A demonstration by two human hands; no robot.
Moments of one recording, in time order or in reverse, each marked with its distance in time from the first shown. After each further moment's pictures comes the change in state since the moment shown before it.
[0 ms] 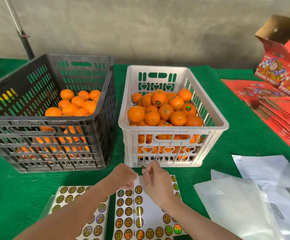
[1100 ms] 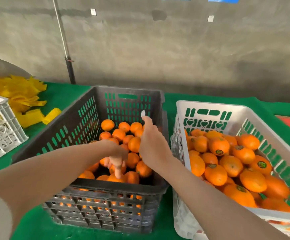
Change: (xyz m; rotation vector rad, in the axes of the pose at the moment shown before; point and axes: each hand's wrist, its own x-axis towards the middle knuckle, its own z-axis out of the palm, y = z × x) left_hand 0.112 0.072 -0.281 1.217 -0.257 -0.090; right_hand 0.246 -0.185 0.077 -0.136 -0.044 -0.256
